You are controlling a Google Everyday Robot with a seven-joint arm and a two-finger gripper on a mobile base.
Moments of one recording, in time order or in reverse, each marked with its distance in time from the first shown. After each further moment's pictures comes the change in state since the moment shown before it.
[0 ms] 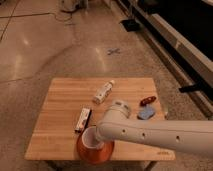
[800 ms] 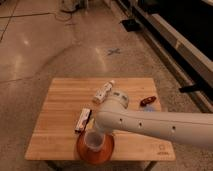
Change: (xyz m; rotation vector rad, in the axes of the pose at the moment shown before) arm 0.043 0.006 -0.049 0.028 0.020 0.081
